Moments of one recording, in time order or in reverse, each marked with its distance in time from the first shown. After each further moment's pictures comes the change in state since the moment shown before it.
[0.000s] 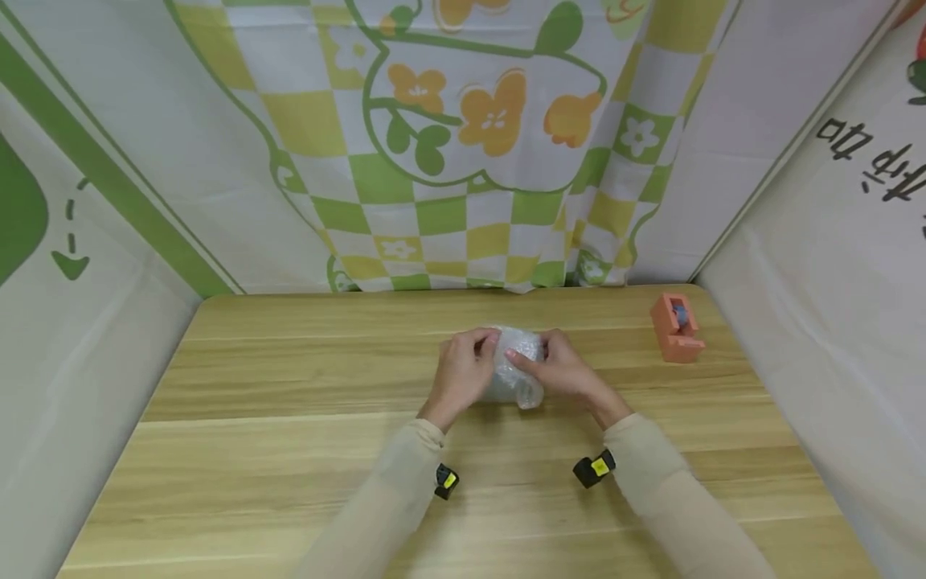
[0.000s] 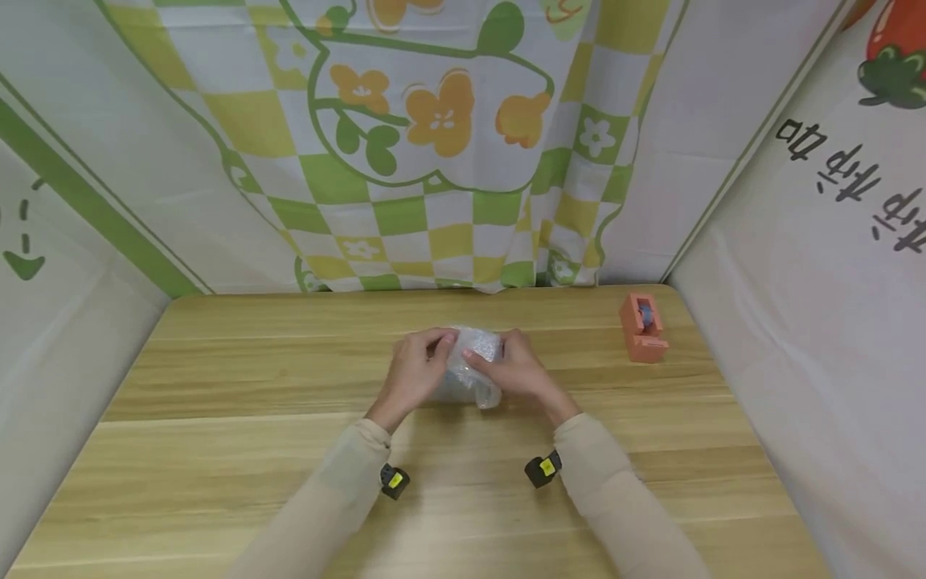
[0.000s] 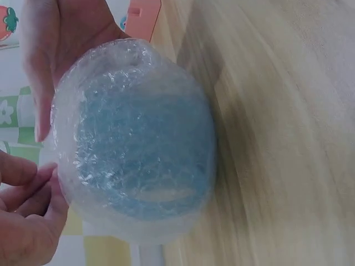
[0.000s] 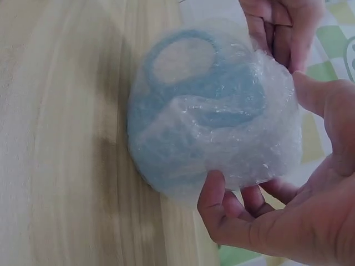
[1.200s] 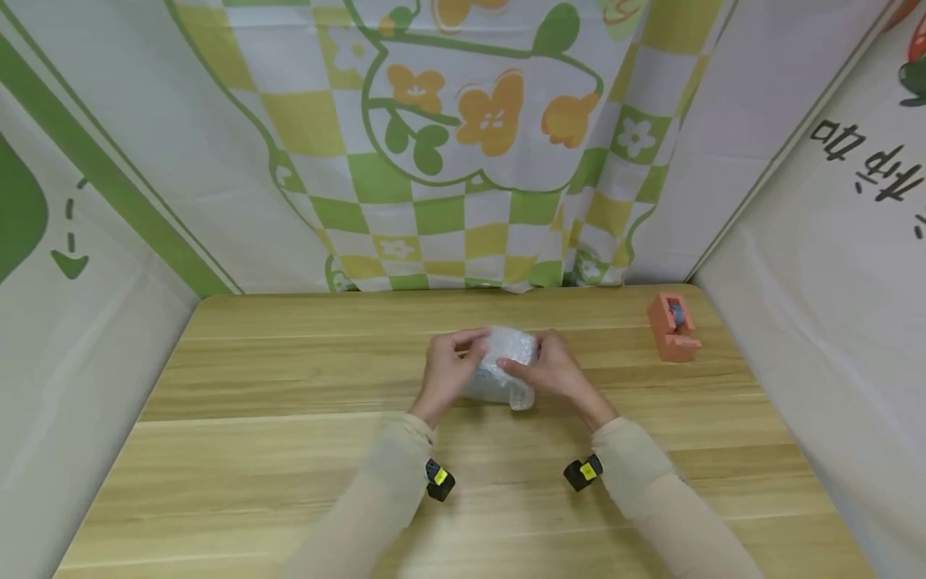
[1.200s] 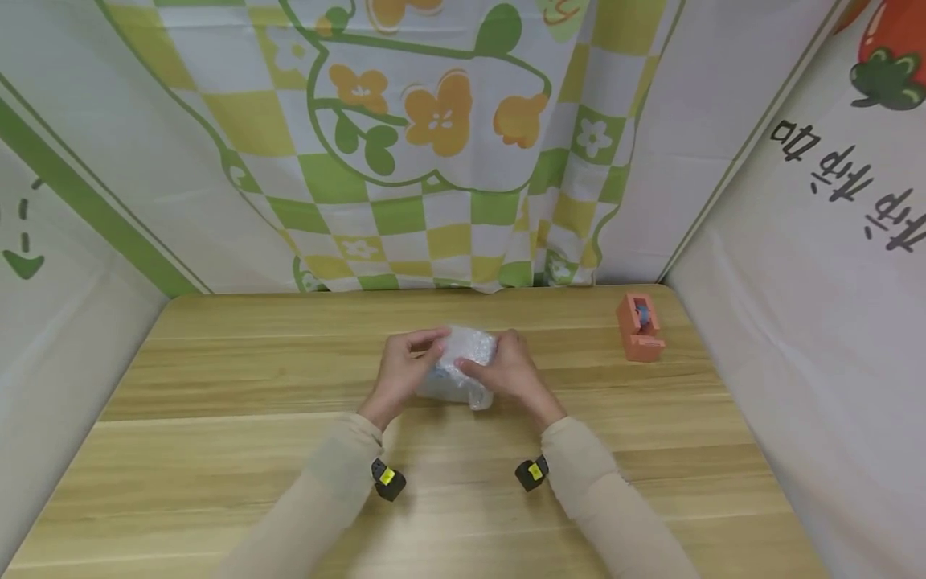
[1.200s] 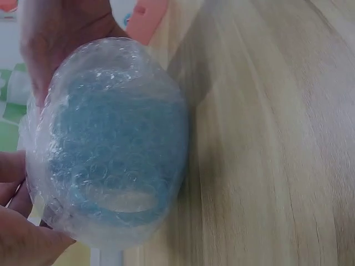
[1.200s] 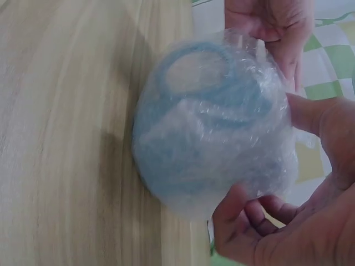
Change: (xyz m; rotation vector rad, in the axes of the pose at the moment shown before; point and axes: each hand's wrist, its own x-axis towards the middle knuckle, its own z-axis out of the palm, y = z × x) left_hand 0.001 -0.026 -0.004 -0.321 -0.001 -0.123; right_hand -0.003 -0.008 0.013 -0.229 0.189 0.047
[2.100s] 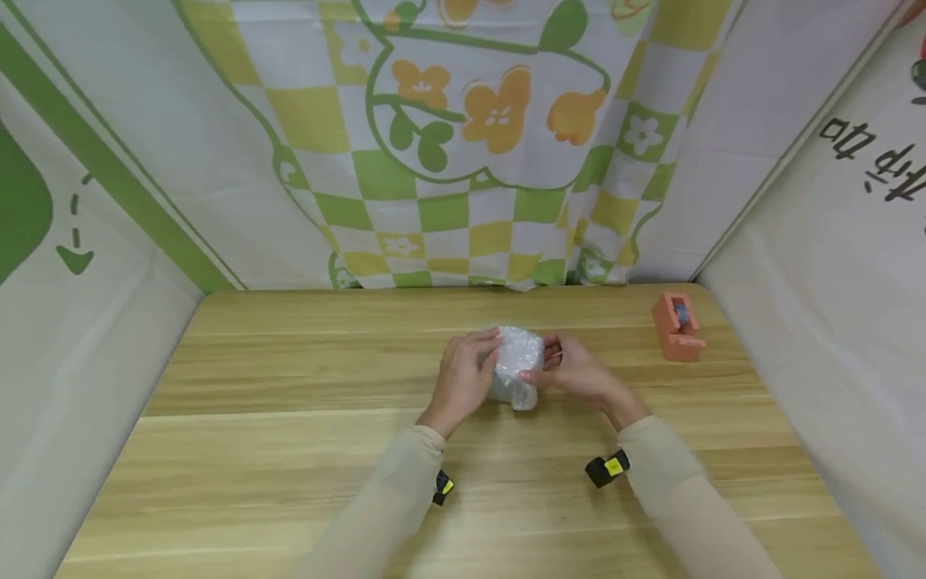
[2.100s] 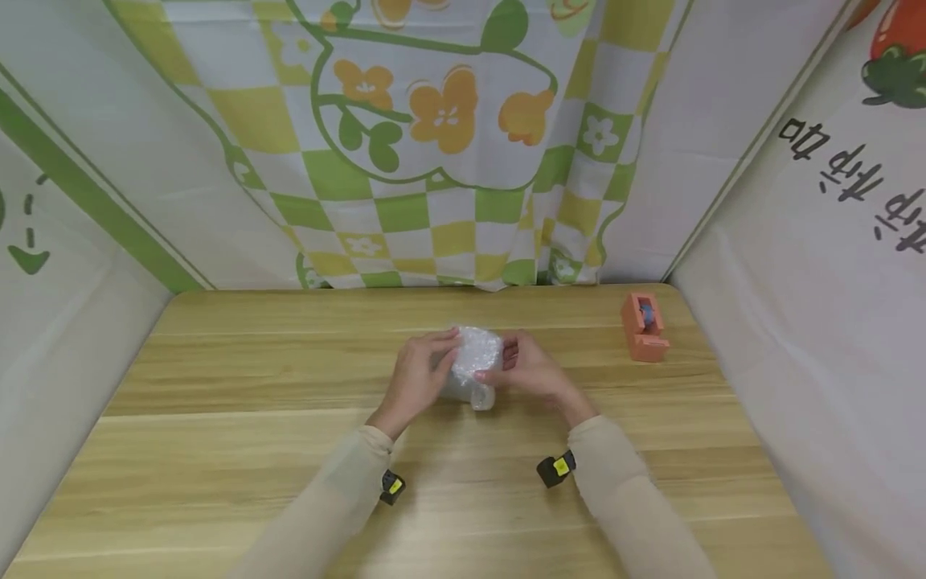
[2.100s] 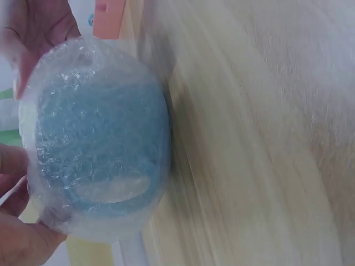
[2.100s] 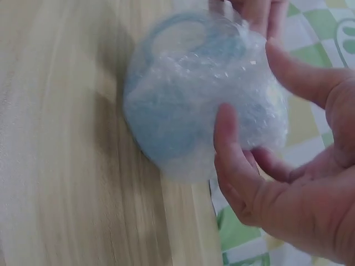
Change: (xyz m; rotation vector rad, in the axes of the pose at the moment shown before) left_hand -0.011 -0.001 0.013 0.413 -0.021 0.301; right_hand -0.005 0.018 -0.023 0.190 -0.161 0.066
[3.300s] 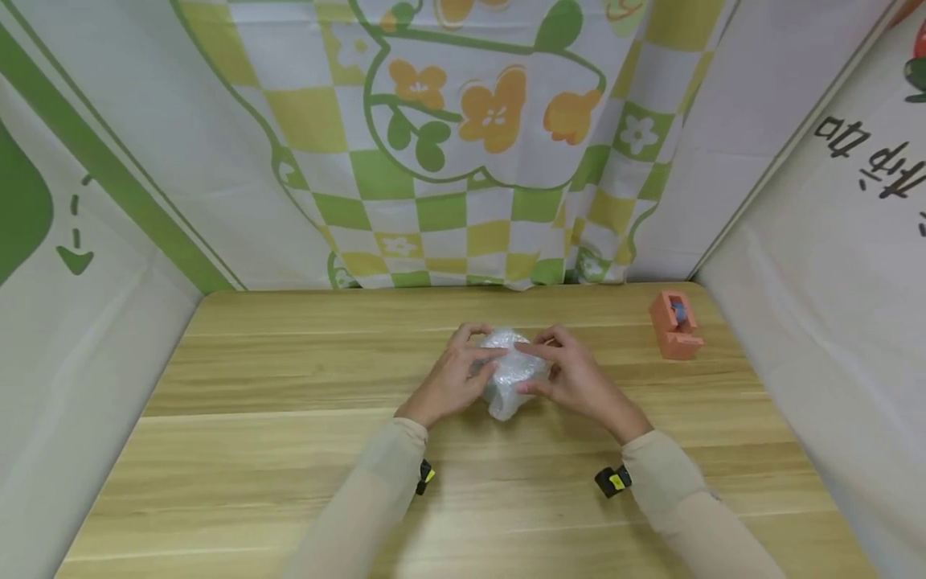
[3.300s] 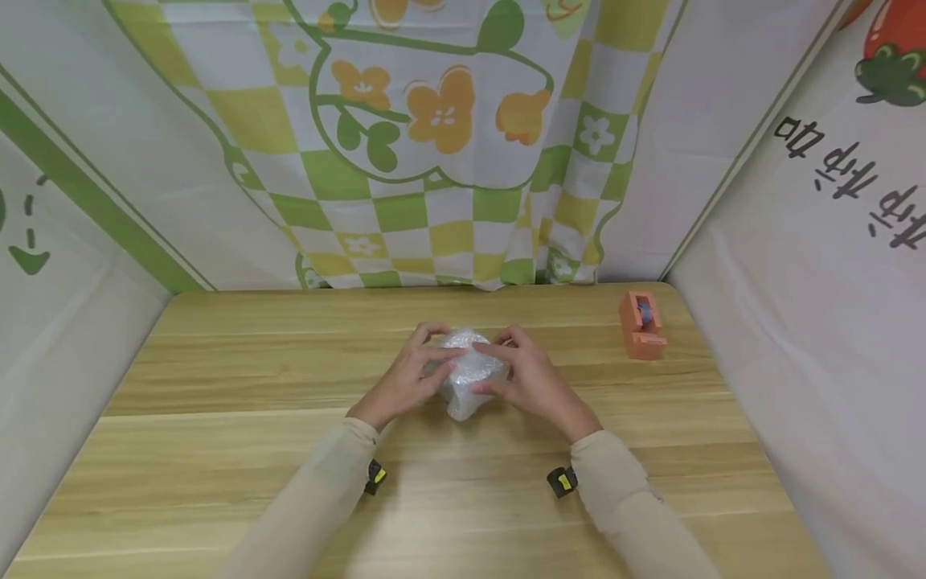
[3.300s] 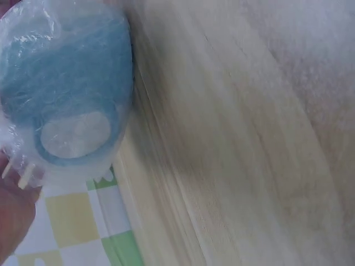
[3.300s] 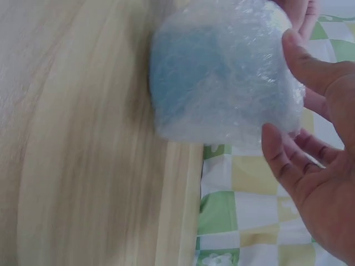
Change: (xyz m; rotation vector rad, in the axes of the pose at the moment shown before) left_hand 0.000 -0.025 -0.015 -0.057 -0.252 0.157; right_hand -0.016 0.004 0.004 -0.565 0.128 -0.630
